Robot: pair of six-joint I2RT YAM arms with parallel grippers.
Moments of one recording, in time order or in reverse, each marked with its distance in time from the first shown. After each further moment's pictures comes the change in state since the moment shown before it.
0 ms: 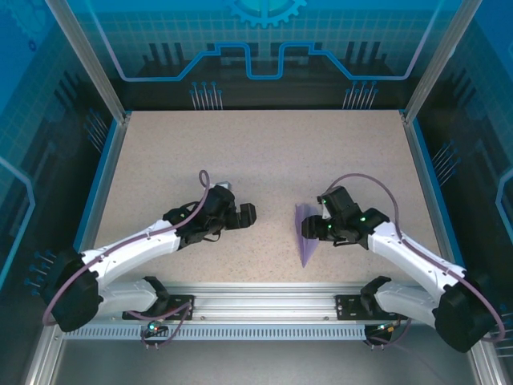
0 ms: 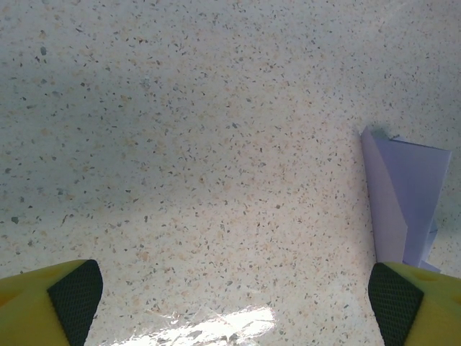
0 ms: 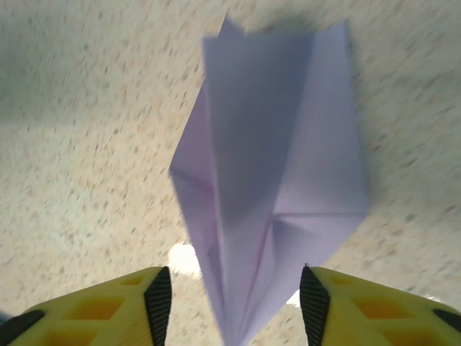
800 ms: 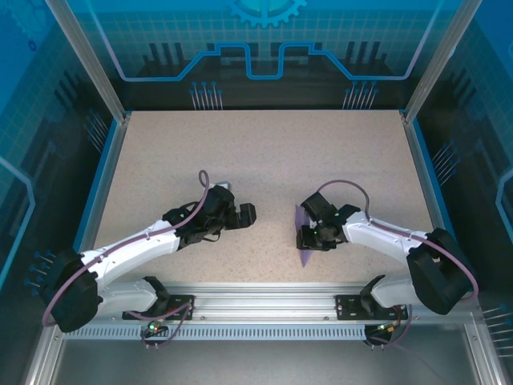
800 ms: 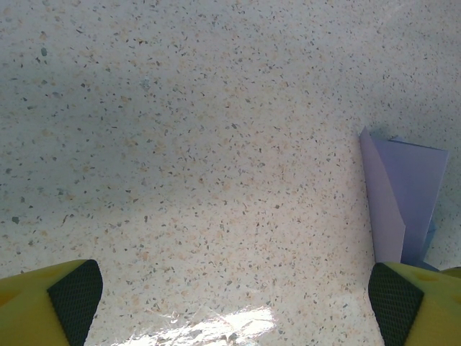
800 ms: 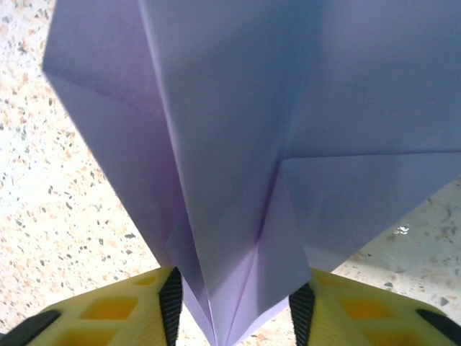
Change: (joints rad) left arm 0.000 -0.004 -0.001 -0.001 0.000 0.000; right arm 0.077 0.266 0.011 0.024 0.014 0.068
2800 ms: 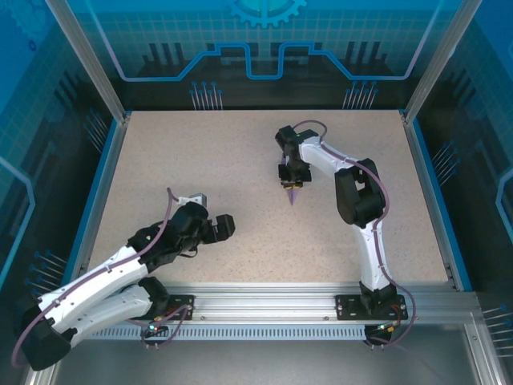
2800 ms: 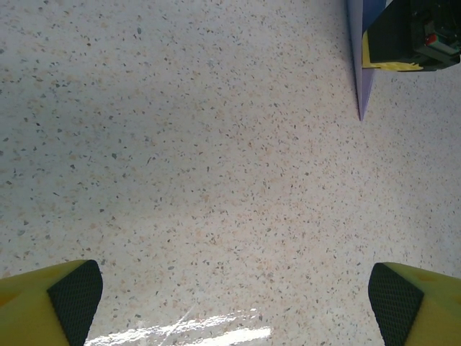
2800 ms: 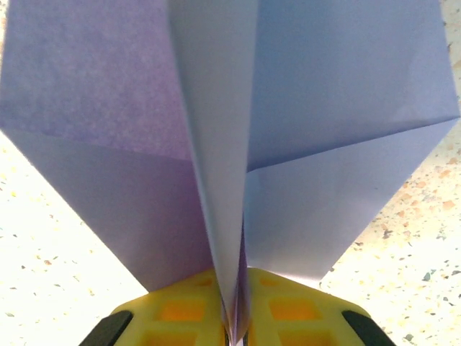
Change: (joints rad) left arm 0.000 -0.367 -0.119 -0.221 -0.045 -0.056; right arm -0.191 0.892 1.145 -0.428 0.103 -0.244
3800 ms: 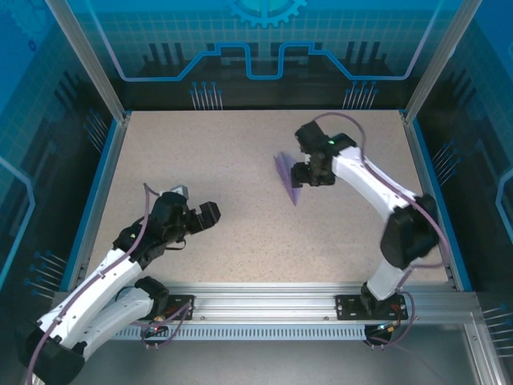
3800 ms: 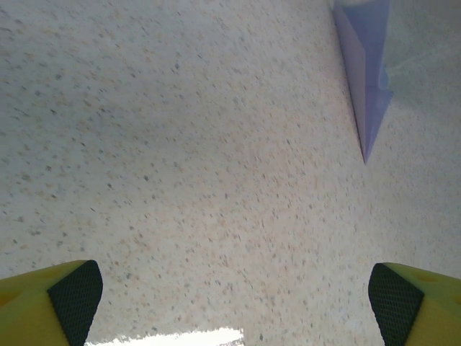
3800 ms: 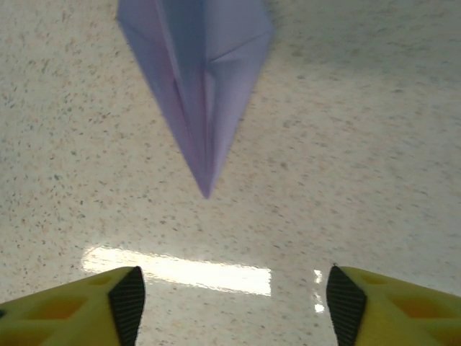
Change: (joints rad) left arm 0.289 -0.057 0.022 -0.015 0.141 0.063; right arm 0.008 -0.610 -0.380 0.021 0.115 -0.051
